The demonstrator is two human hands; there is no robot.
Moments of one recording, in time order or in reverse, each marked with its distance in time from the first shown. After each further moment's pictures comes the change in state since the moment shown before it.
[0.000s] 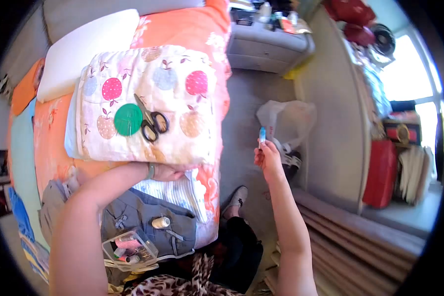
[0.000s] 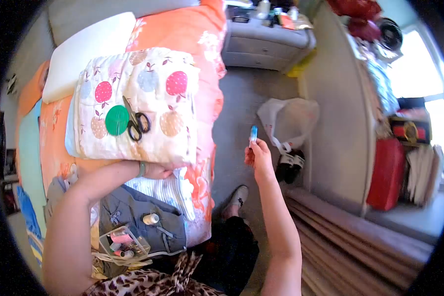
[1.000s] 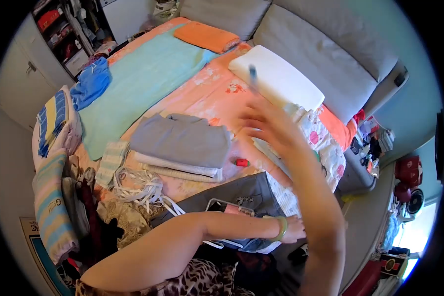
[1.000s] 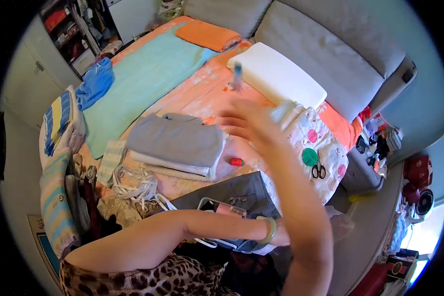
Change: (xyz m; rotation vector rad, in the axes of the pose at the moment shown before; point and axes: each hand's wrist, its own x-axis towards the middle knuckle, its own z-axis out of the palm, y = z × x) left_hand -0.094 0.242 0.061 0.289 0.611 0.025; right_hand -0.334 -0.027 0.483 -0.463 -1.208 -0.058
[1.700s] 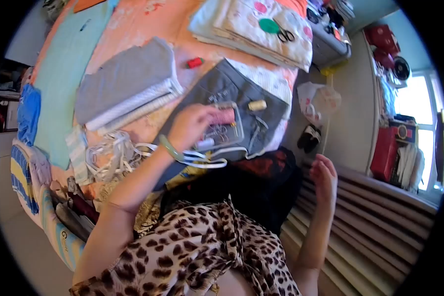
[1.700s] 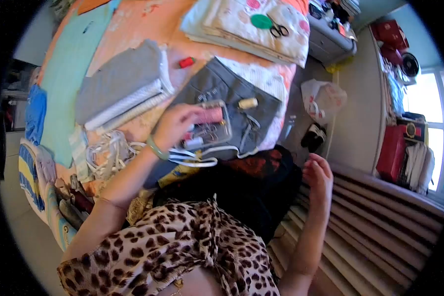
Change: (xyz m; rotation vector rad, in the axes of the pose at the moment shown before) left_hand -0.224 -0.022 -0.030 -0.197 0.411 -0.521; right_hand -0.424 0.236 -0.032 0.120 1.211 0.072
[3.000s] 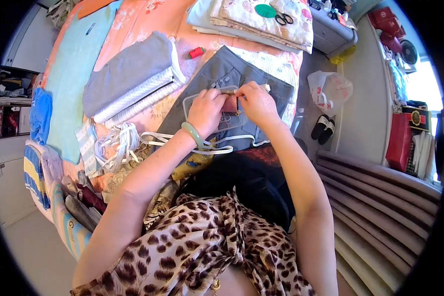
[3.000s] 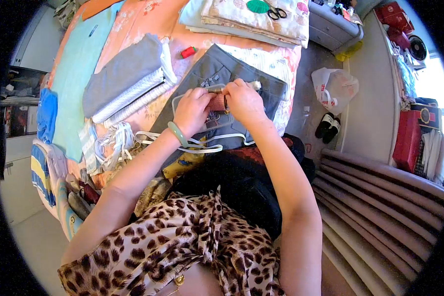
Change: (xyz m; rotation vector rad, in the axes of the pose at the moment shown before) left_hand 0.007 0.004 0.044 0.510 0.103 0.244; right_hand 0.087 0.030 0.217 -1.073 -0.302 -0.986
